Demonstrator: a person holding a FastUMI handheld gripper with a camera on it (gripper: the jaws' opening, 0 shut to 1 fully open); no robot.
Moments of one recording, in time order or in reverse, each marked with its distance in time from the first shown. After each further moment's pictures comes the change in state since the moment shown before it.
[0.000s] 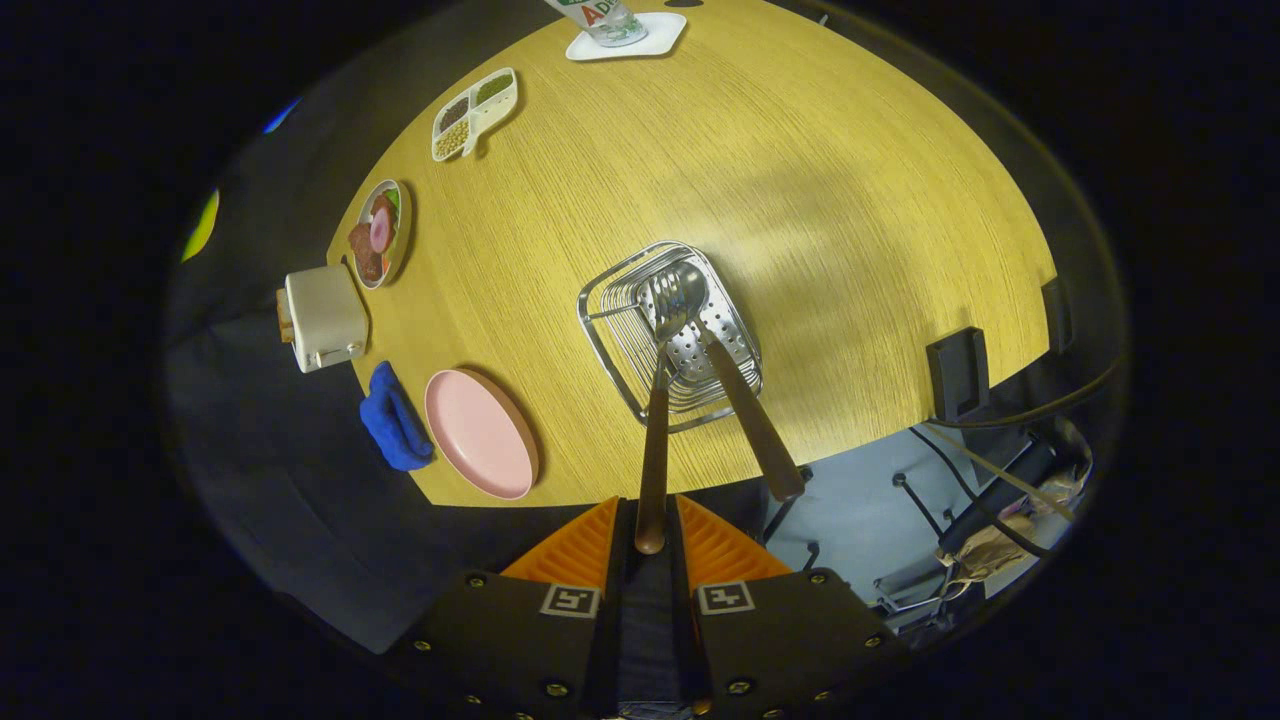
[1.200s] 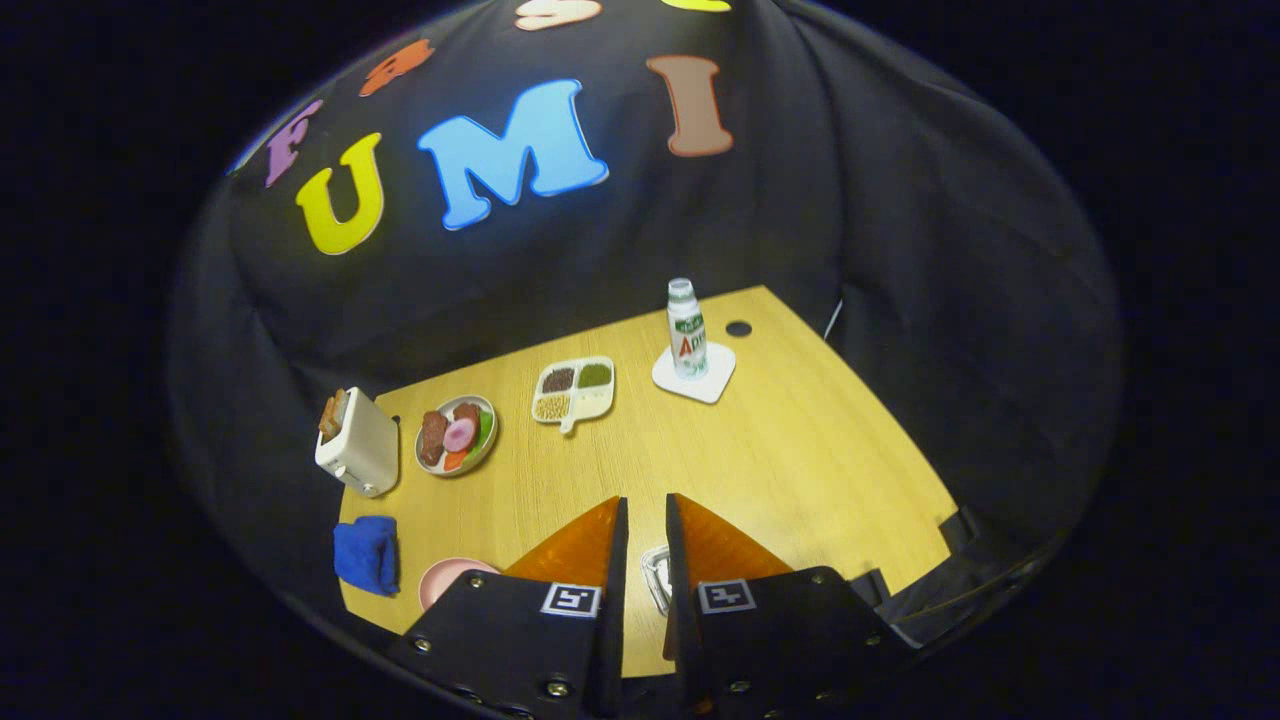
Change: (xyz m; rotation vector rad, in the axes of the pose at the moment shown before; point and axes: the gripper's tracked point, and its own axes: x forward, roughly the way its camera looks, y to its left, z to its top) arm -0.160 0.084 0.069 -0.372 -1.168 -0.150
